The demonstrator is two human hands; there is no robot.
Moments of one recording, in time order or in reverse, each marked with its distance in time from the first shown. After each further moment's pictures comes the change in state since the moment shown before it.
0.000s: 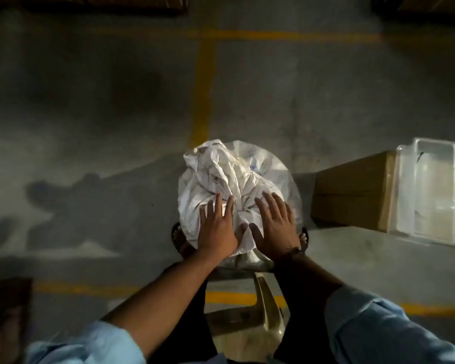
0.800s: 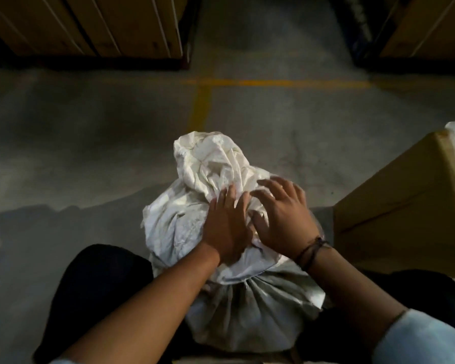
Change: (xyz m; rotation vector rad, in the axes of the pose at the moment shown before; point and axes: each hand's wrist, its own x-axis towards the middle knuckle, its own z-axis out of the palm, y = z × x) left_hand 0.124 -0.012 0.172 0.019 0.338 0.209; right_hand 0.061 0.075 0.123 -0.108 0.472 -0.259
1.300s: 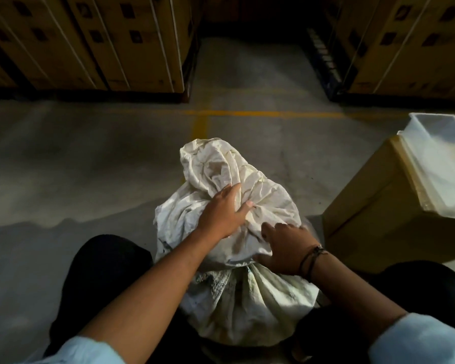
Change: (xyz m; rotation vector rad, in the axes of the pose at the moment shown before) left_hand -0.040 -0.008 -0.031 -0.344 0.122 -0.009; right_hand -0.088 -0.038 -0.019 -0.169 -0.482 0.131
